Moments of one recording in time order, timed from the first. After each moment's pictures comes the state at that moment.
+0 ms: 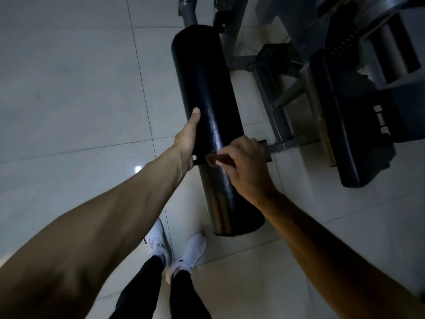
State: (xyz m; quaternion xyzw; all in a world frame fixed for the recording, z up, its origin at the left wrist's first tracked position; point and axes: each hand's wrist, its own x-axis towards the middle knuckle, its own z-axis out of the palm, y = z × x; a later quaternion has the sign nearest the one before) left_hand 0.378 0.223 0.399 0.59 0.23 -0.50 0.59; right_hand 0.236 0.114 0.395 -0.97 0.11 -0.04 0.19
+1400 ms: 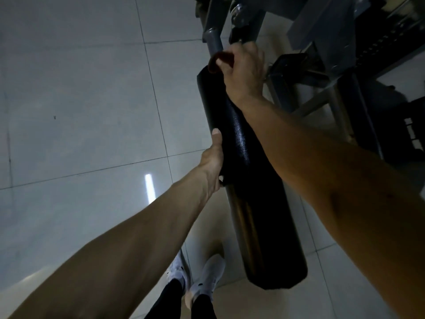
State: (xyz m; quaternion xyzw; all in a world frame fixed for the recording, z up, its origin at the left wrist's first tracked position) left_hand 0.445 0.207 0.375 0.59 0.24 -0.54 0.55; right_hand 0.539 0.059 0.399 -0.94 0.27 -0.13 0.16
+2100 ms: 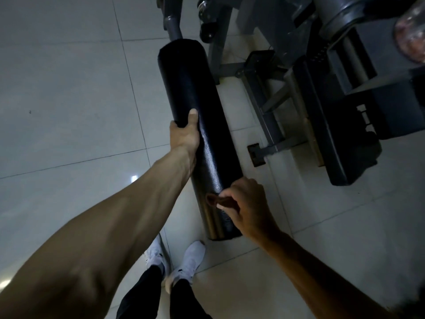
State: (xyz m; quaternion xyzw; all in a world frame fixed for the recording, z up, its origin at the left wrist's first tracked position) left_hand 0.383 0.184 0.391 0.66 0.22 -0.33 0.63; right_hand 0.157 0.122 0.386 -0.96 0.12 -0.06 0.23
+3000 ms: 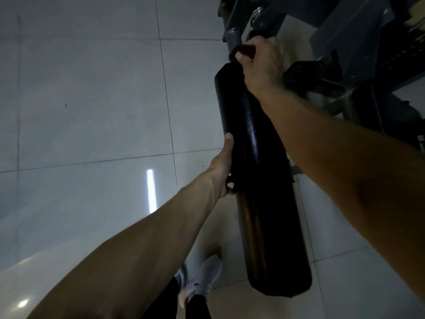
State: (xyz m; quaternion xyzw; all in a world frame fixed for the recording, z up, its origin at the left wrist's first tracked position) left_hand 0.437 0.224 0.356 0.52 0.24 -0.59 0.57; right_hand 0.561 0.054 0.402 -0.93 0.28 -0.12 0.19
